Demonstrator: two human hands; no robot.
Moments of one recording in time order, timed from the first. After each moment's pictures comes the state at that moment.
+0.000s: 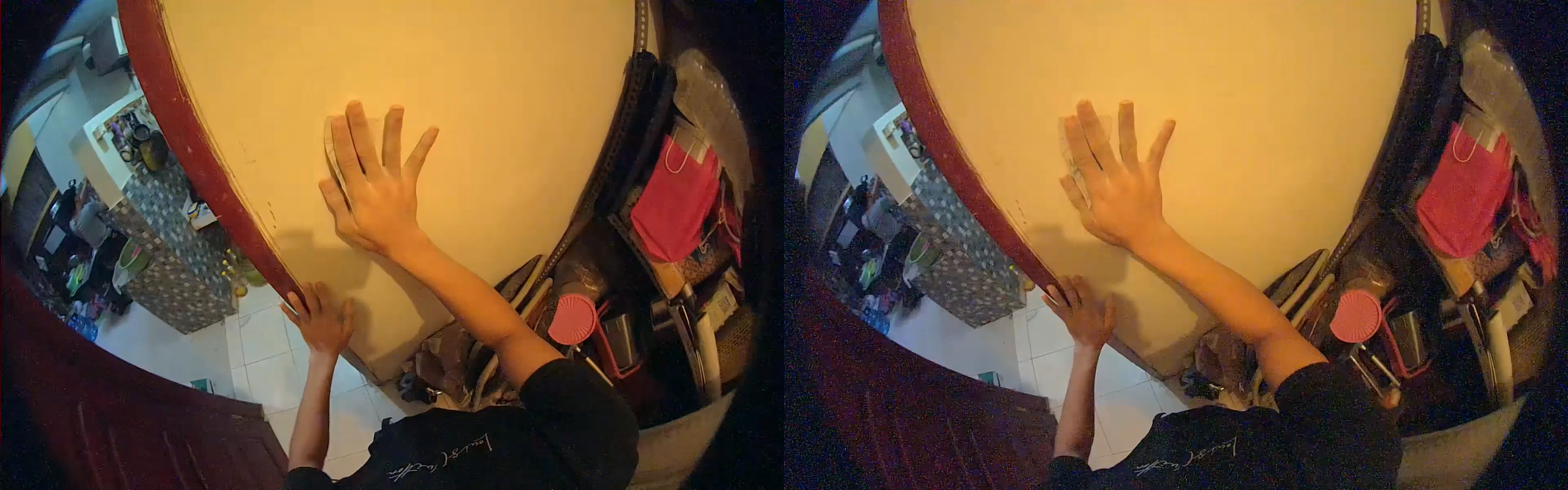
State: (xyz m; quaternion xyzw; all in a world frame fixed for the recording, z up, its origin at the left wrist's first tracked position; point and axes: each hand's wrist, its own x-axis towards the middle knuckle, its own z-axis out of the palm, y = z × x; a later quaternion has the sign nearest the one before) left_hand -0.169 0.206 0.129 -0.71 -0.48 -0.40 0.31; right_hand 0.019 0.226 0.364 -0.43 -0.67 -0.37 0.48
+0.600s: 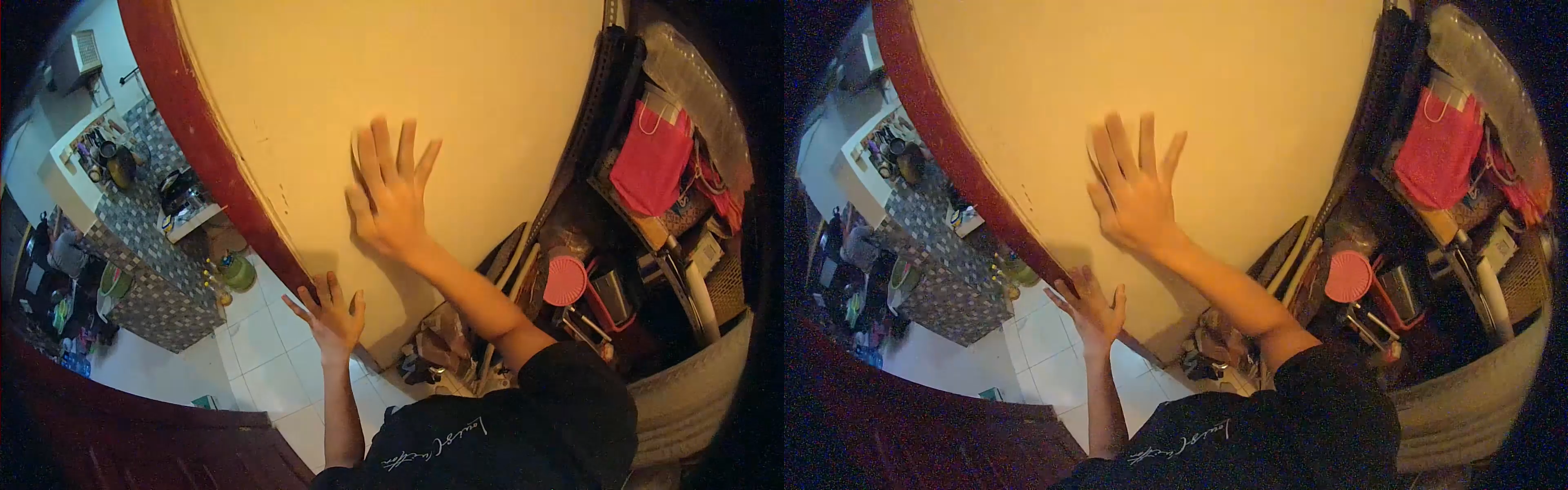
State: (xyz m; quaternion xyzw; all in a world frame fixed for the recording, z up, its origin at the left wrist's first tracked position) left_hand -0.167 0.181 0.155 -0.77 -0.51 -0.33 0.20; right_hand 0.009 0.211 0.325 -0.49 -0.65 -0.30 0.49
